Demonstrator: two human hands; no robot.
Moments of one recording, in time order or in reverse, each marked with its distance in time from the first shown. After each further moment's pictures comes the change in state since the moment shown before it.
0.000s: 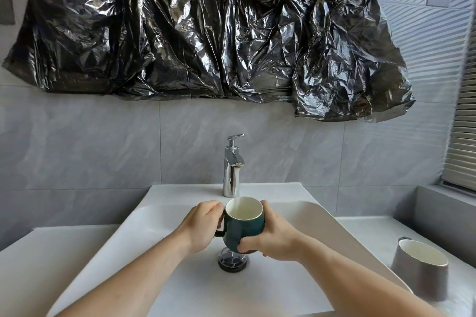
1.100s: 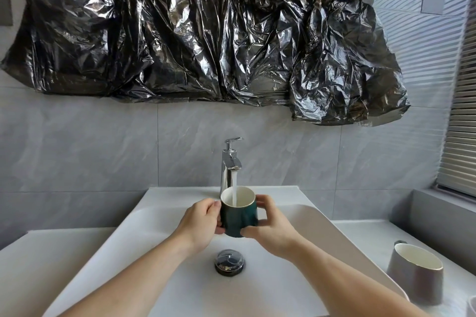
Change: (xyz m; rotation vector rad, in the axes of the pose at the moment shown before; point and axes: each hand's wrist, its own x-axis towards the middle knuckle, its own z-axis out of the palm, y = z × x) left_hand 0.008 -0.003 0.007 -0.106 0.135 -0.018; right_hand 0.009 0.008 0.000 0.210 0.166 -0.087
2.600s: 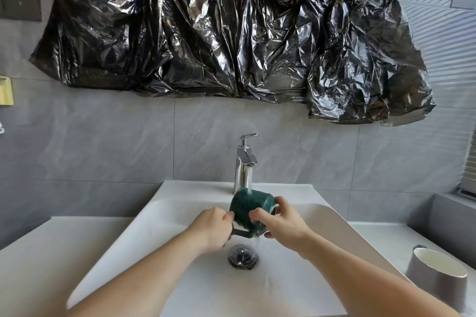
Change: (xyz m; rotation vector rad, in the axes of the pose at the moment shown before) left_hand -0.006 -0.009 -0.006 0.420 -0.159 -0.120; right_hand 0.000 -0.016 0.006 -0.001 0.054 0.149
